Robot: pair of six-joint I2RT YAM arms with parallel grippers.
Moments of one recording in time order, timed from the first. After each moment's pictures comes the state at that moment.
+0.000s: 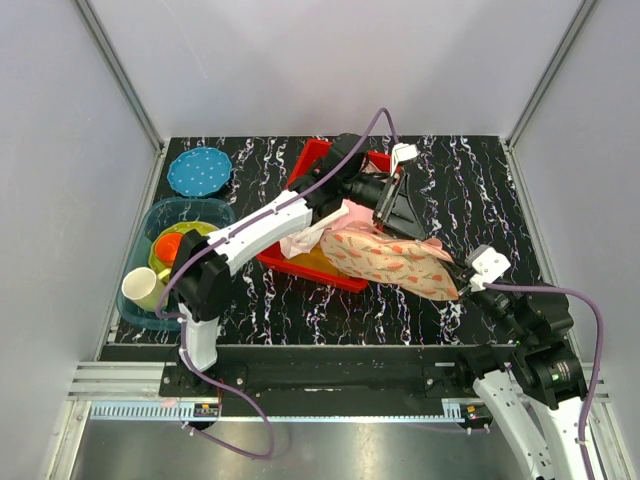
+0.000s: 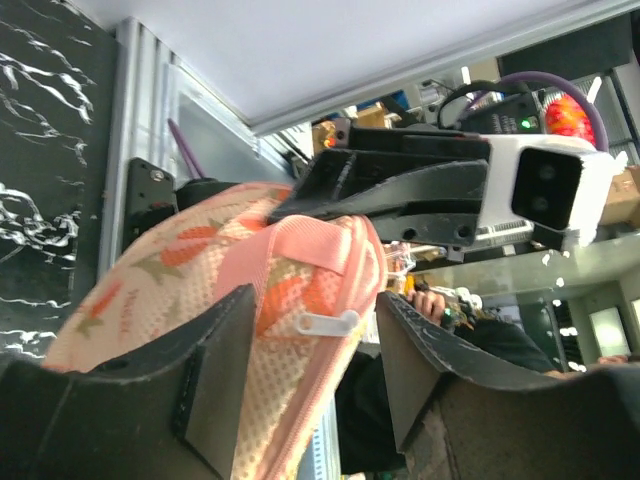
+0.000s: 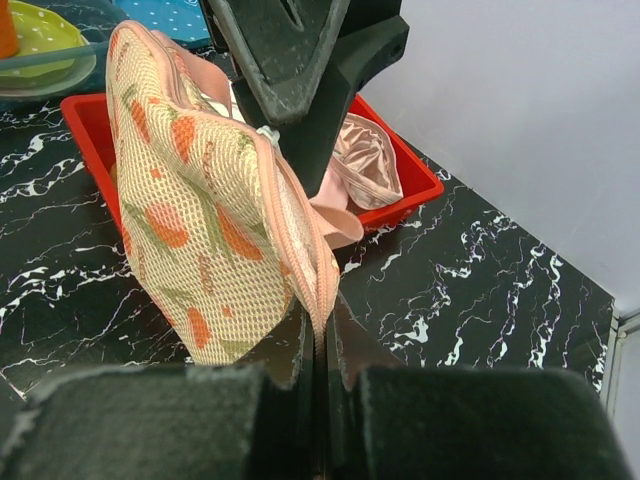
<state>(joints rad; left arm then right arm) -0.81 1.94 1.80 -0.10 1.16 -0.90 0.28 0.26 0.75 -0.52 -0.35 -0.34</state>
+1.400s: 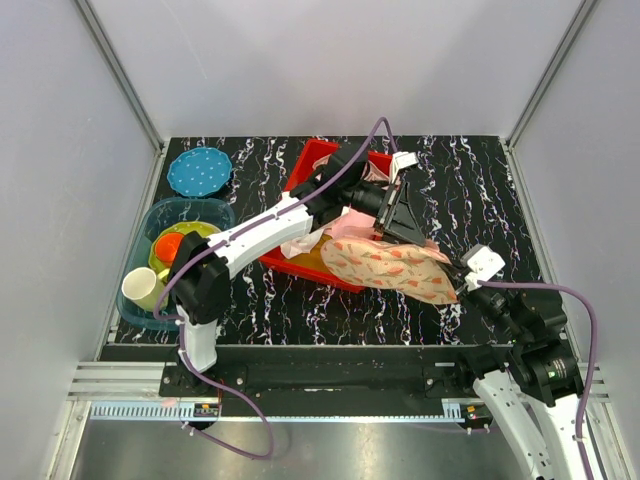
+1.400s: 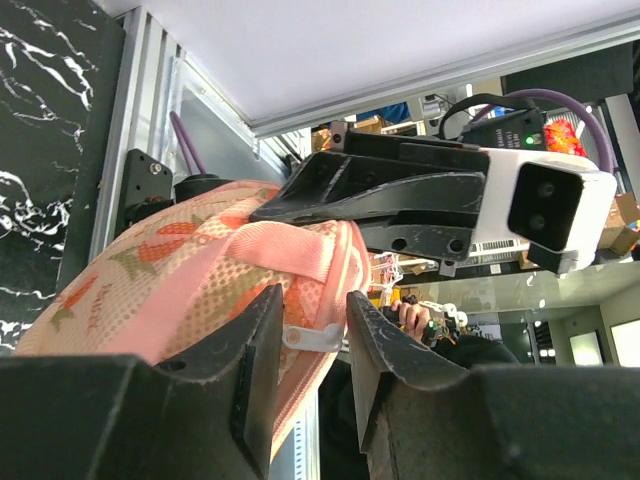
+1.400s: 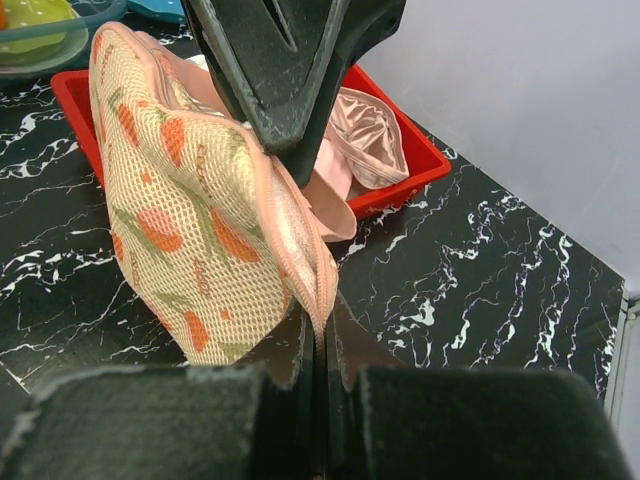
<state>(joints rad) -0.83 1.91 1.70 -0.02 1.12 -0.99 0.28 0.26 0.72 -0.54 -0.34 -0.34</state>
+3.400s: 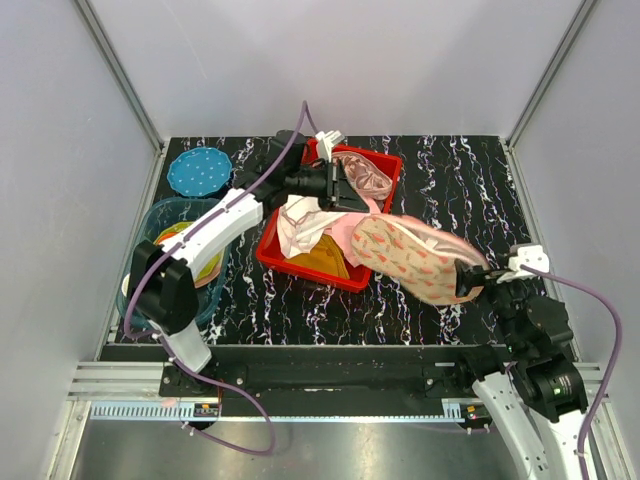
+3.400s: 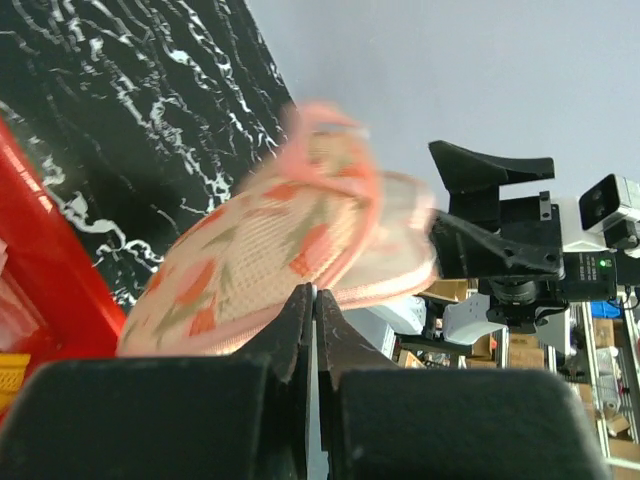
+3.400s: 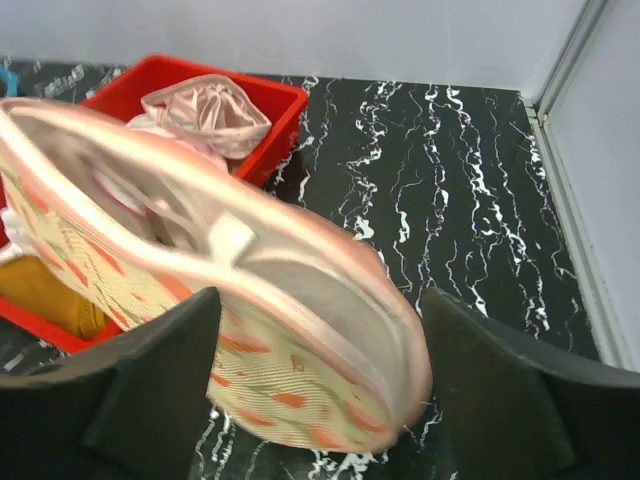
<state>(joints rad) -0.56 1.70 1.48 -0.21 0.89 -0.82 0.29 0.15 0.71 -0.61 0.17 0.04</state>
